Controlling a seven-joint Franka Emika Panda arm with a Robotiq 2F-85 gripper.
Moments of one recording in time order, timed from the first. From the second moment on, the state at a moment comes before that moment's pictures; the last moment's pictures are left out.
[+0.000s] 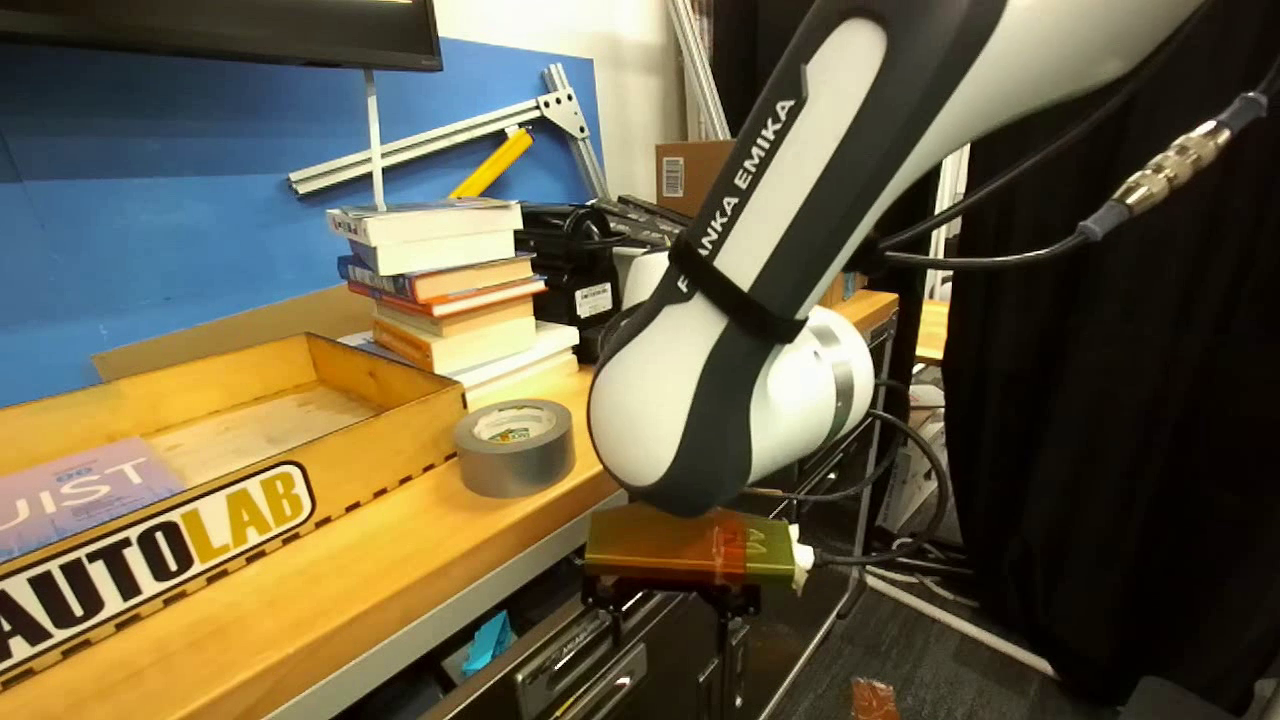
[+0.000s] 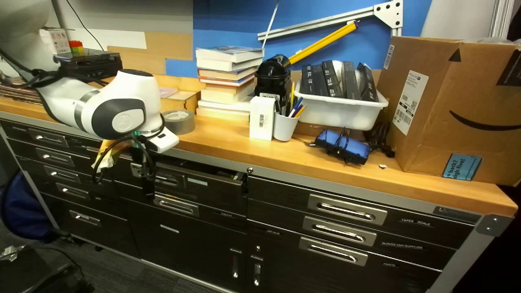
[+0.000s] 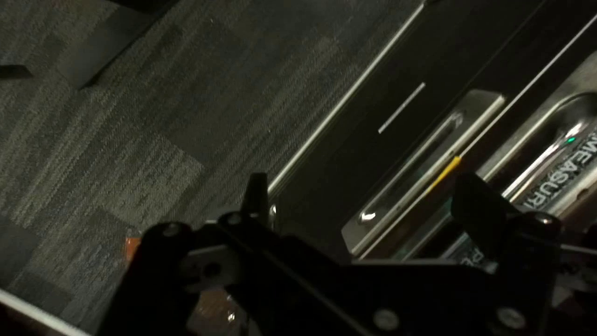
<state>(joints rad) 0.20 0.19 0.09 -2.48 0.13 2.67 0.80</state>
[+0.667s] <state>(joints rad) 0.60 0.23 -0.39 -2.47 -0.52 2.86 1.56</state>
